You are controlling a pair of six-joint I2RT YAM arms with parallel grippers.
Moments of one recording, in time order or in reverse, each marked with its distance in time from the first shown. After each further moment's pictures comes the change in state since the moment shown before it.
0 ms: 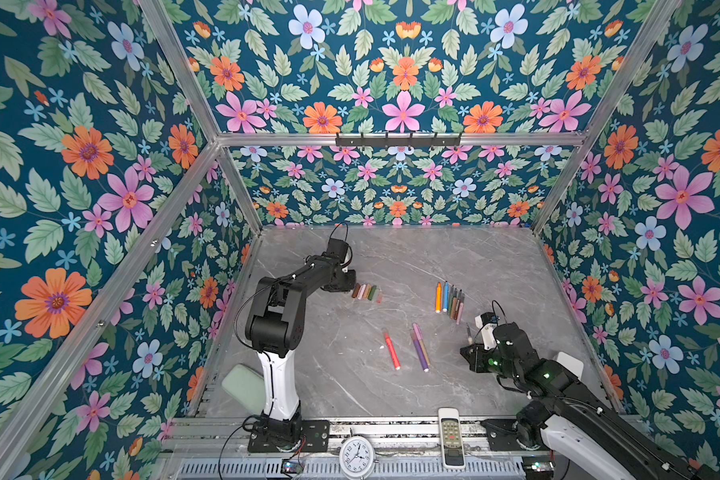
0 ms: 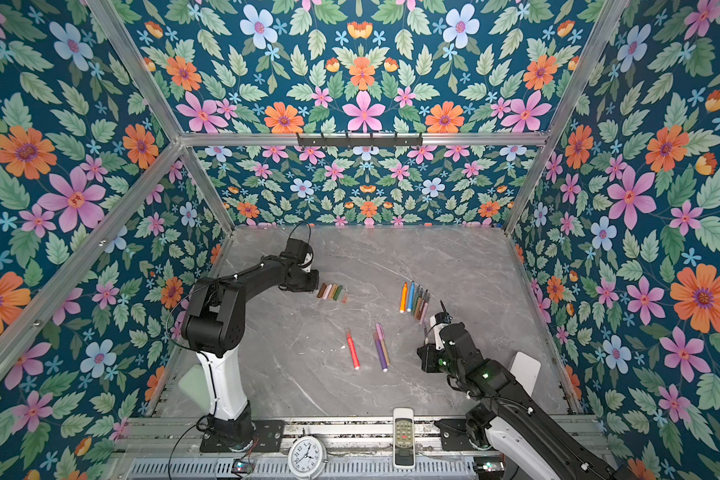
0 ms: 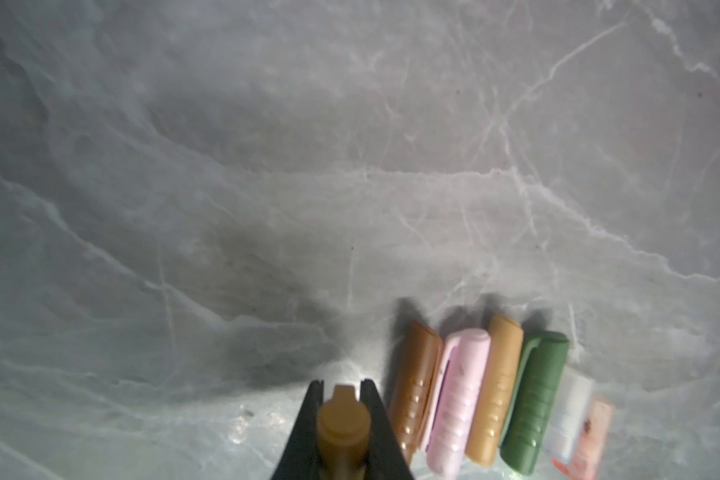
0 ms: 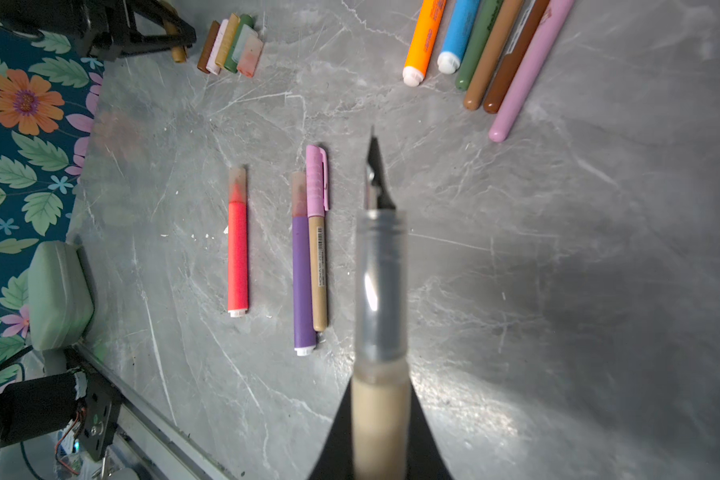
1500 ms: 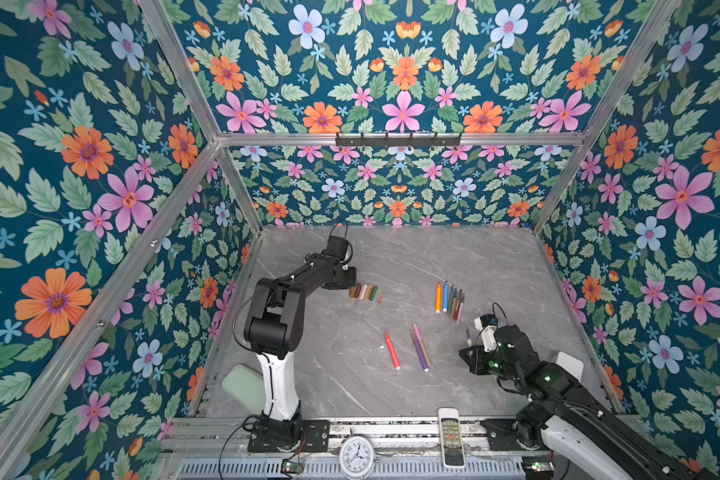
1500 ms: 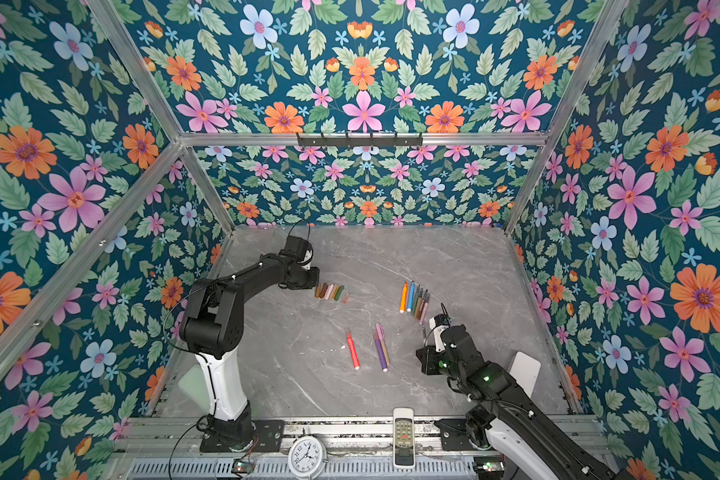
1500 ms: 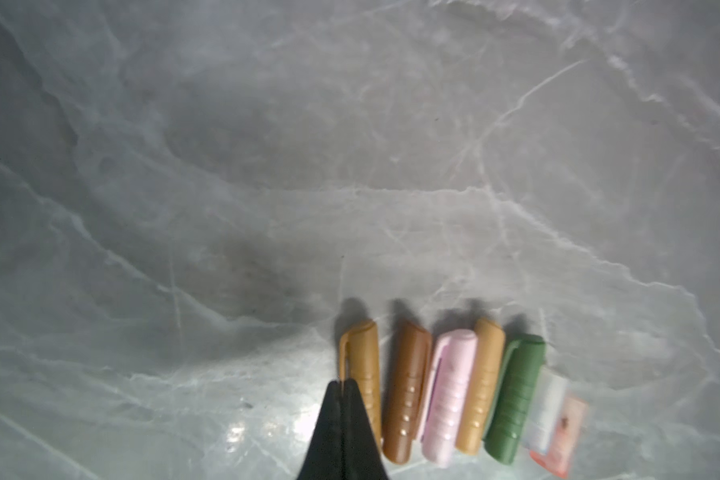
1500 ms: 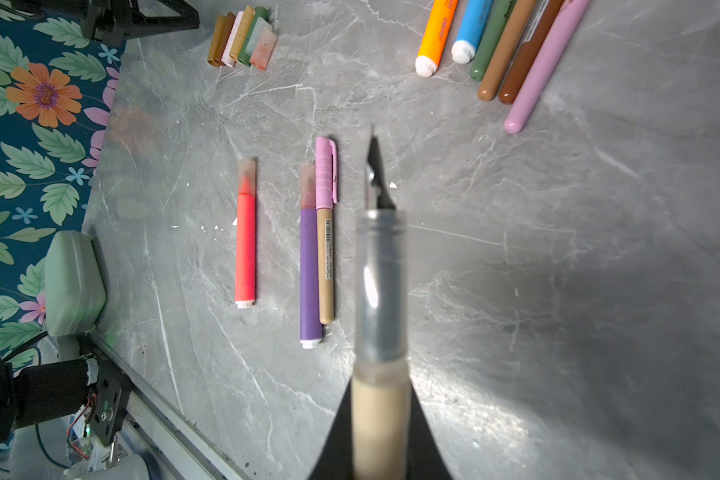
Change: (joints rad) left arm 0.000 -0.011 0.022 -0.017 -0.033 -0.017; right arm 0.000 -0.018 -0.023 0.016 -0.040 -0.005
